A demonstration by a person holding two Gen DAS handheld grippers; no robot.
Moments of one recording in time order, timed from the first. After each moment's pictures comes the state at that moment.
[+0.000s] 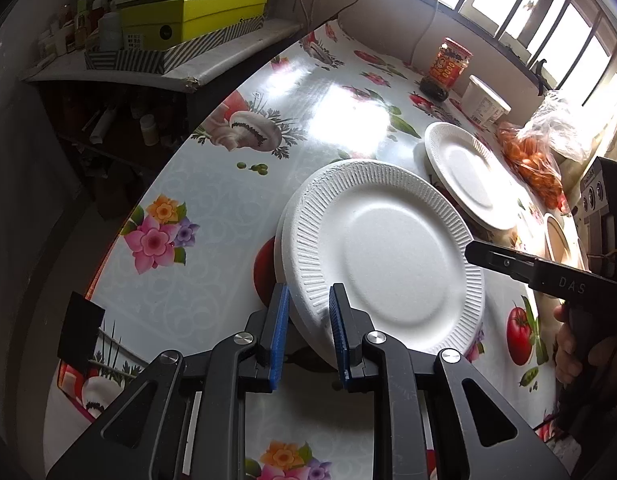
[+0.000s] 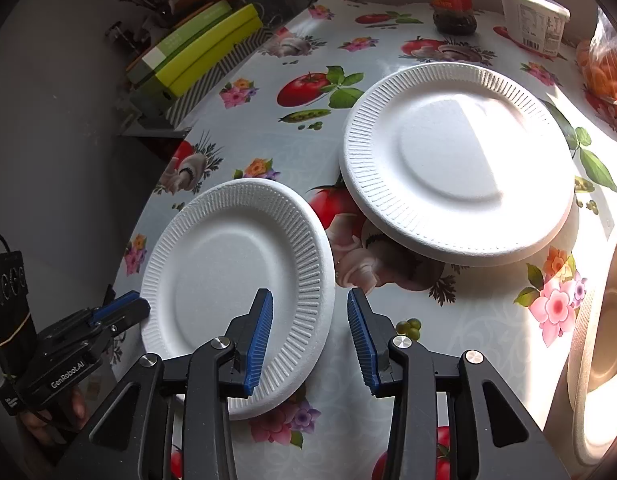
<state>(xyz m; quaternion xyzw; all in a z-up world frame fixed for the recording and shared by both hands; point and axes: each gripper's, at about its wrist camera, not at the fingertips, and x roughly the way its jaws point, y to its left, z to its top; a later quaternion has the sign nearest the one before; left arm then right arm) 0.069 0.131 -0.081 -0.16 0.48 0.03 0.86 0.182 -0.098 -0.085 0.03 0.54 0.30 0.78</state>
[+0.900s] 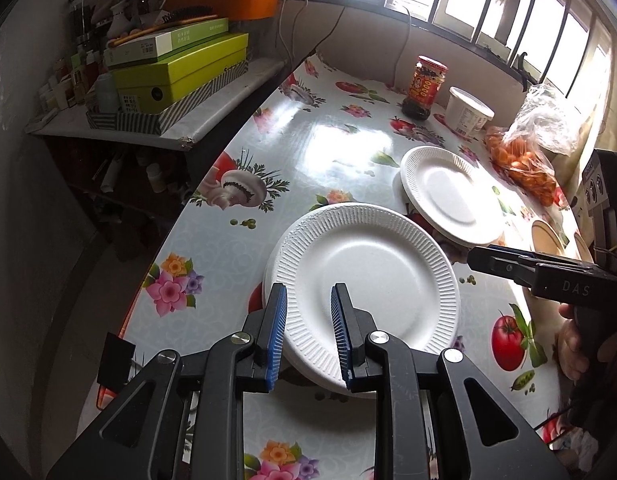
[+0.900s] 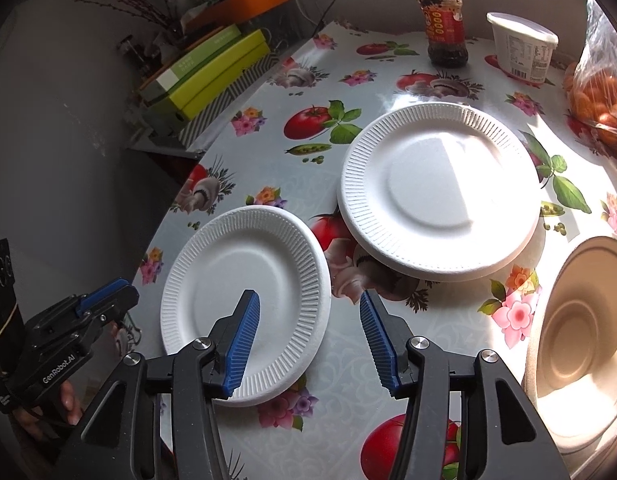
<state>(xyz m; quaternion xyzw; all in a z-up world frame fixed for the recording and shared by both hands) 0.068 0.110 -0.036 -0.09 0.44 0.03 0.89 0.174 -0.113 -0.051 0.03 0.51 0.31 0.80</state>
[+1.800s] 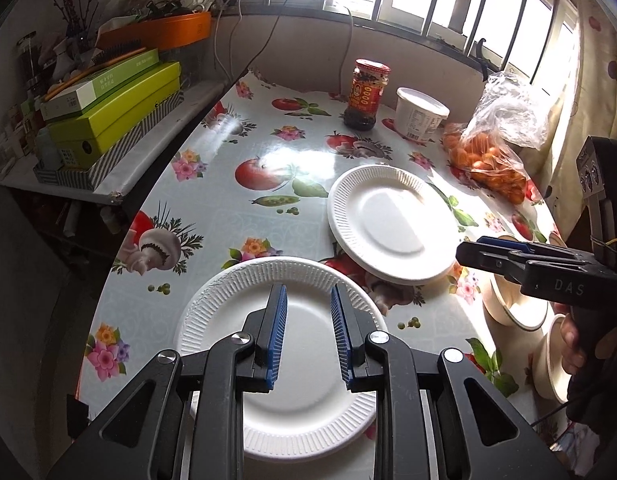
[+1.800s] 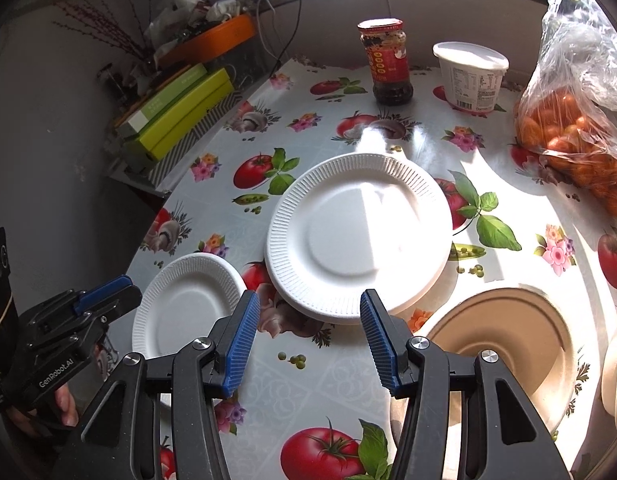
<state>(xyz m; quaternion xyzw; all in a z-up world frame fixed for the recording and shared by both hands) 0.125 0.048 -0.015 -0.07 0.43 -0.03 0.90 0.206 -0.173 -0.023 0.03 0.48 0.27 0.83</state>
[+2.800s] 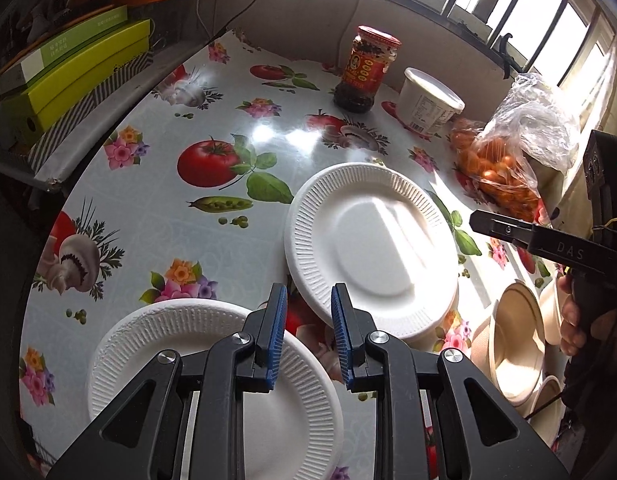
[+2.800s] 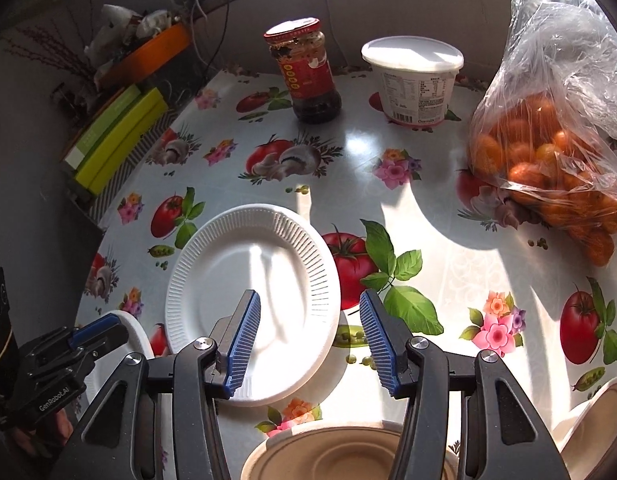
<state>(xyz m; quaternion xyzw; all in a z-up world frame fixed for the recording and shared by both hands) 0.209 0.021 -0.047 -0.12 0.48 -0.03 0.87 0.313 -0.225 -0.037 0.04 0.51 0.22 0.83</state>
